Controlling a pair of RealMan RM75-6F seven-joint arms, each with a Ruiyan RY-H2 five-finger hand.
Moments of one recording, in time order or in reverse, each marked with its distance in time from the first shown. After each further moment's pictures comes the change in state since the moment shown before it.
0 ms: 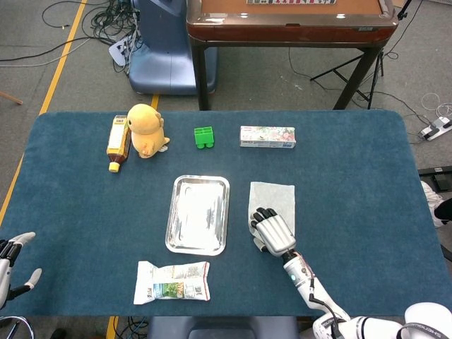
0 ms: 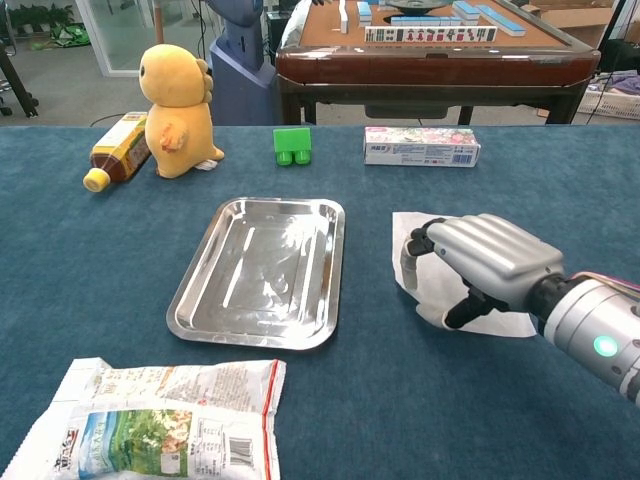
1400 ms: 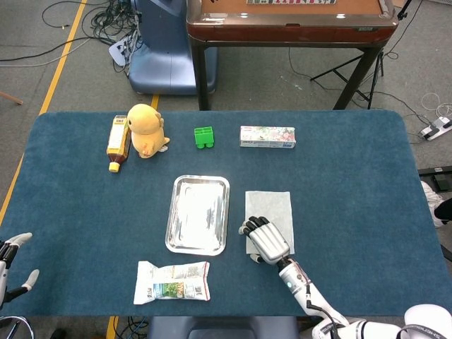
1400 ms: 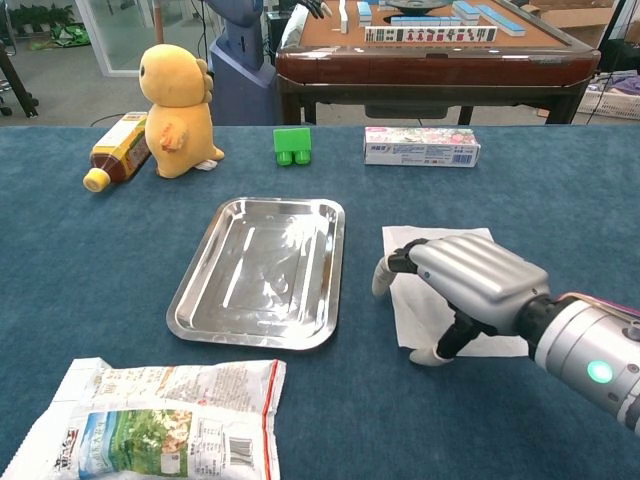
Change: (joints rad) left arm 0.012 0.009 0.002 -0.014 0.013 0.030 0.000; right arm -0.013 -0.004 -0.019 -0.035 -0.033 -0.031 0.000
